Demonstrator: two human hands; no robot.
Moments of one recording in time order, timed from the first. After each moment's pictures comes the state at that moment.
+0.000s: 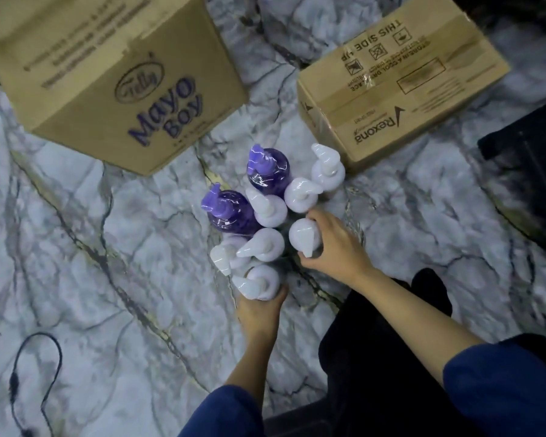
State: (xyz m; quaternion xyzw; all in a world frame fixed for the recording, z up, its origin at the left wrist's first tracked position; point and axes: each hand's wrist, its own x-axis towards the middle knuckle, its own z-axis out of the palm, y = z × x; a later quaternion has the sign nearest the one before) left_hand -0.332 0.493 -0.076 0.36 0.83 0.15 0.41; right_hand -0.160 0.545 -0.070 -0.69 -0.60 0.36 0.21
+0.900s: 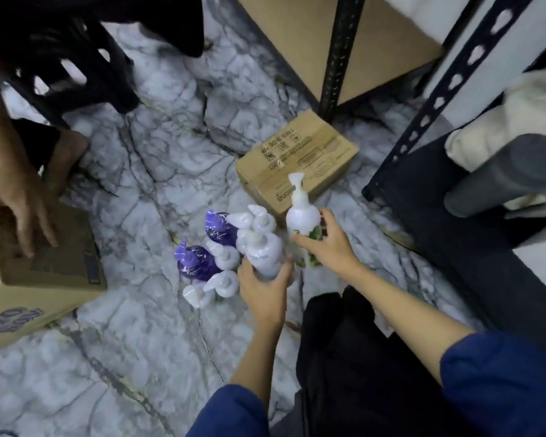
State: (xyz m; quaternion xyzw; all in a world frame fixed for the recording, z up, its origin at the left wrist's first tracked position) left_hand -0.227 0.517 0.062 0.49 0.63 0.38 0.47; right_hand -0.087 0.521 0.080 -0.70 -0.31 0.45 0.46
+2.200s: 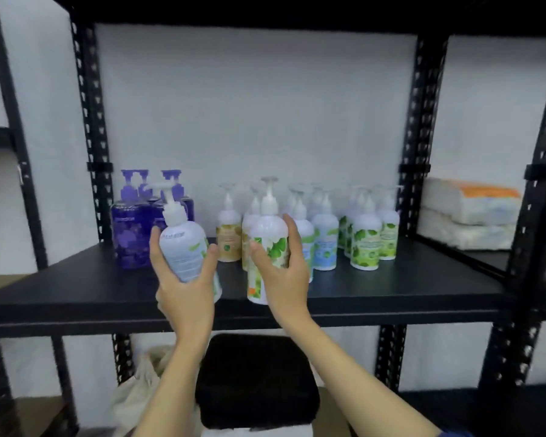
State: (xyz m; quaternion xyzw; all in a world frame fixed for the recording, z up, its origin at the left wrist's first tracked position) left_hand 0.069 0.317 0.531 0.62 0.03 0.48 0.62; right_hand 0.080 0.206 0.541 -0.64 -0.14 -0.34 0.67
